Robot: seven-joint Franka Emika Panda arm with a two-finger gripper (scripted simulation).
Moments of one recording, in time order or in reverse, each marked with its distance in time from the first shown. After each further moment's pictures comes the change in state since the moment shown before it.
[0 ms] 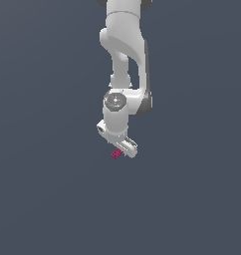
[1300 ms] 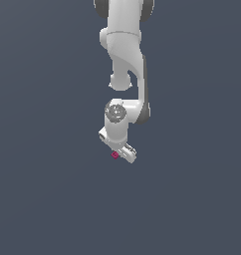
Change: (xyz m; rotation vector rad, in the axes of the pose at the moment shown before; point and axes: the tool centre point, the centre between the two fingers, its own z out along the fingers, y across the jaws) arm 0.000 0.000 0.051 0.000 0.000 0.008
